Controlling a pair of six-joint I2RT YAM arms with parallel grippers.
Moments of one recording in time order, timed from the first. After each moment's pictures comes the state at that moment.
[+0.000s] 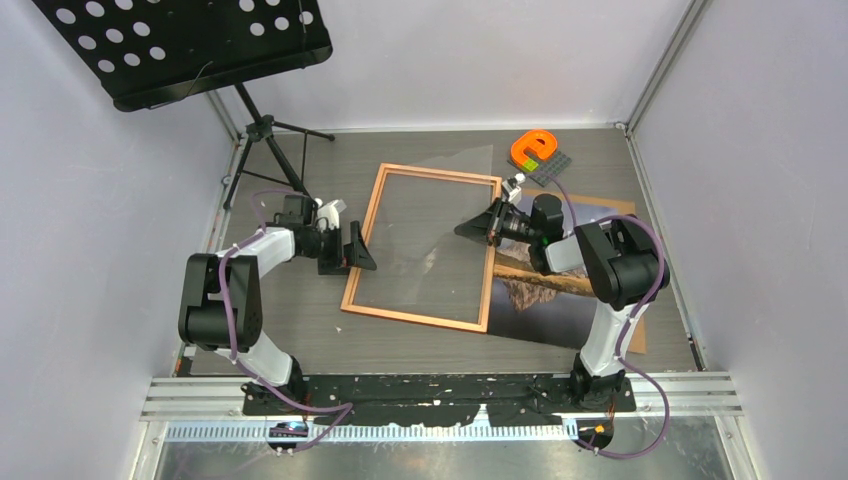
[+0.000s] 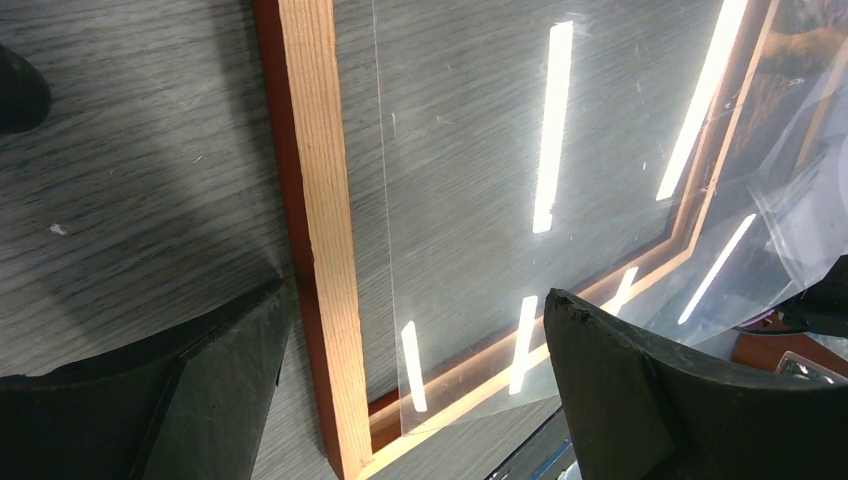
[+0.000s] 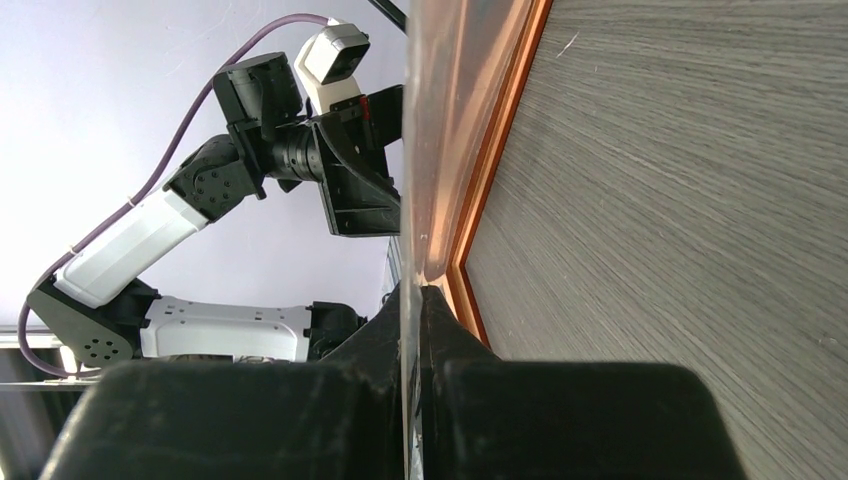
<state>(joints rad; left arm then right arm) -0.06 1.61 0.85 -0.38 0.66 -0.17 0.24 1.89 0.69 1.04 -0.93 1.17</state>
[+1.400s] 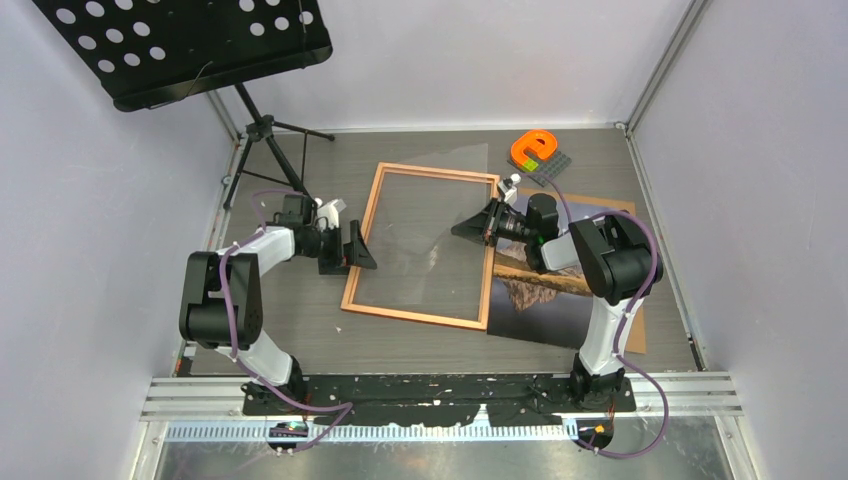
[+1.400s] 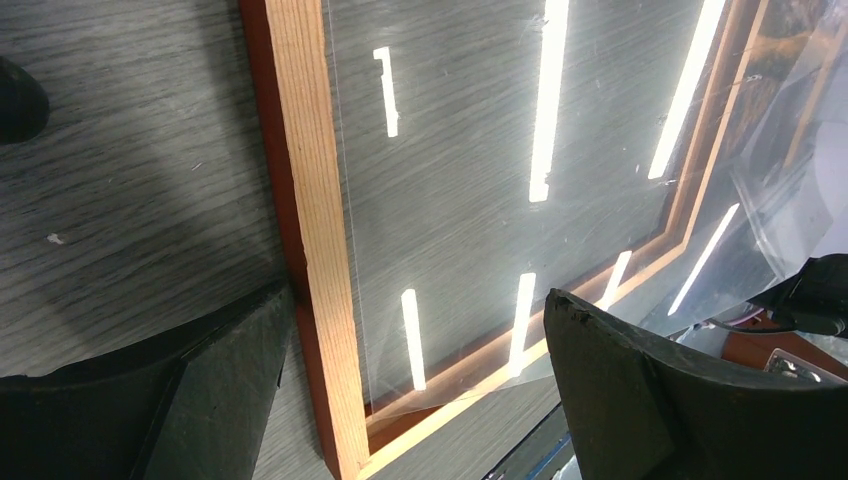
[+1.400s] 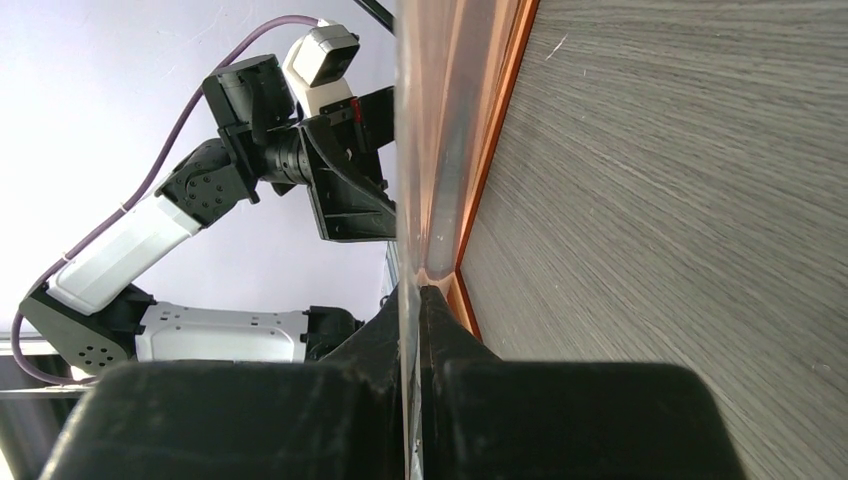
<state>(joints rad) -0.06 1.63 0.86 -0.38 0.68 -0.17 0.25 1.93 0.72 1.05 -0.92 1.18</state>
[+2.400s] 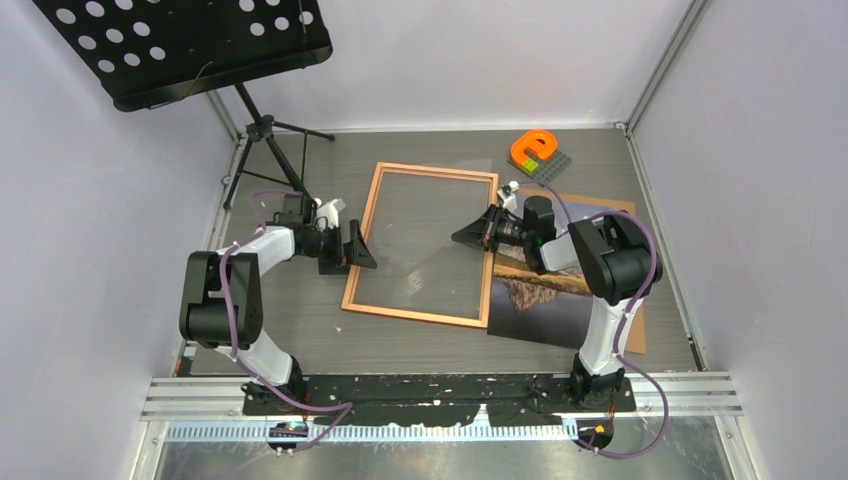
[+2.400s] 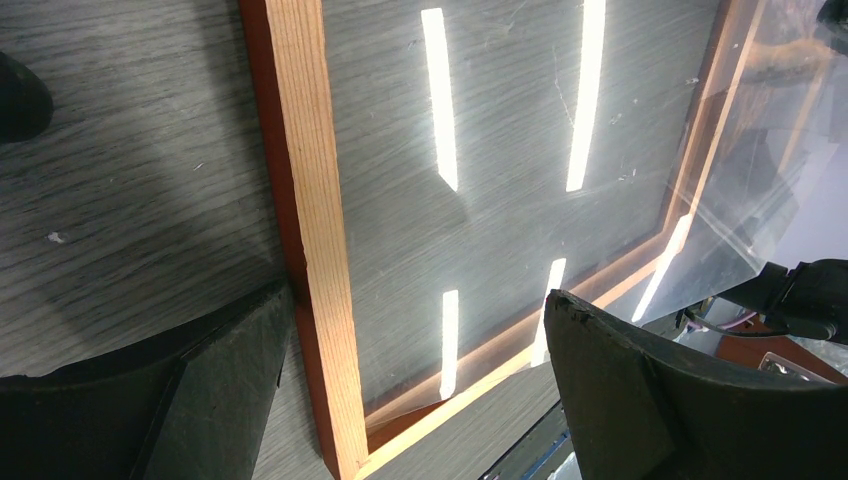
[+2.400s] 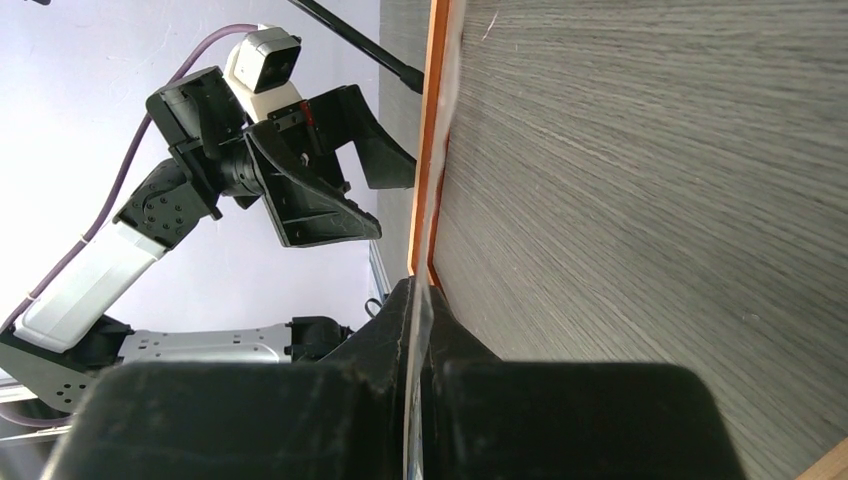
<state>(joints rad) -0.06 1.63 0.86 -0.37 0.68 -0.18 0.26 1.93 0.72 0.91 -0.88 1.13</state>
